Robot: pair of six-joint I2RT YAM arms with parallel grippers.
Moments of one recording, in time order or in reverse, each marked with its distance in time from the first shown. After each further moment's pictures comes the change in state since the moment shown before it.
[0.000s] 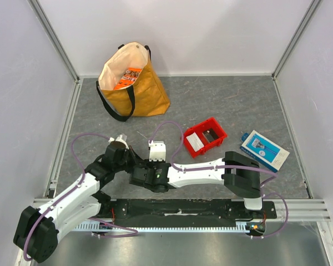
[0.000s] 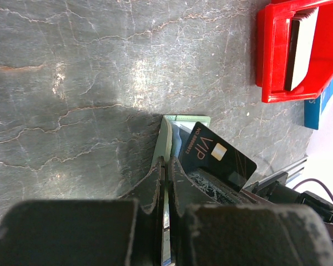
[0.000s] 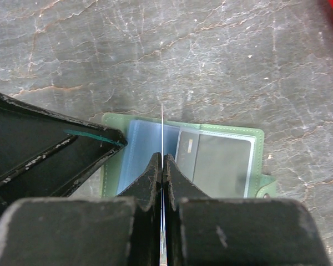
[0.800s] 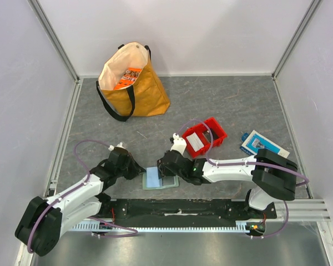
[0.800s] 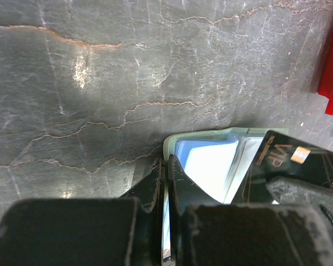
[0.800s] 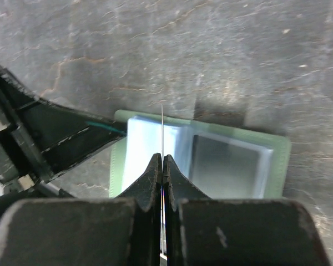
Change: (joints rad) left arm 0.000 0.083 -0.119 0.083 -0.052 -0.016; right arm -0.202 -0.332 -0.548 0.613 -0.455 -0.174
